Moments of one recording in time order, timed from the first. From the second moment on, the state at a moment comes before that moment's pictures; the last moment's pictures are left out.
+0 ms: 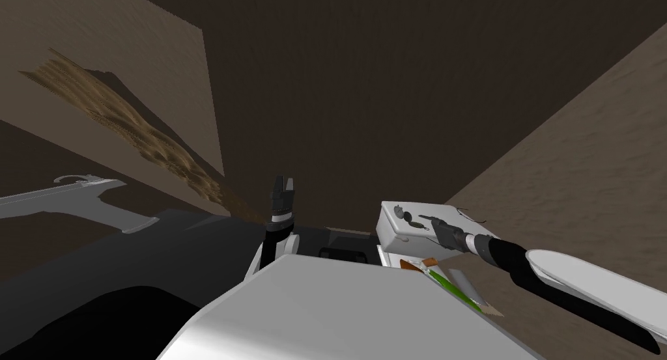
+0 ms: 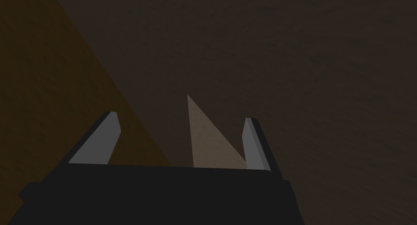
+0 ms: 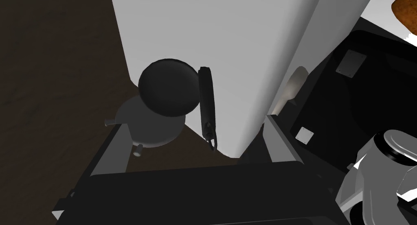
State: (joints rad) left arm 0.54 -0.02 -0.04 -2.31 -0.10 -0.62 -0.11; right arm 0.67 -1.27 -0.13 -1.73 1.20 -0.46 0.80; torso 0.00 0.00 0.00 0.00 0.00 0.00
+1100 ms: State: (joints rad) left arm 0.54 -0.02 -0.04 -2.31 -0.10 -0.62 -0.11; right arm 0.53 -1.16 -0.22 -1.39 1.11 -0.74 1.05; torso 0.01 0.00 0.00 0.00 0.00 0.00
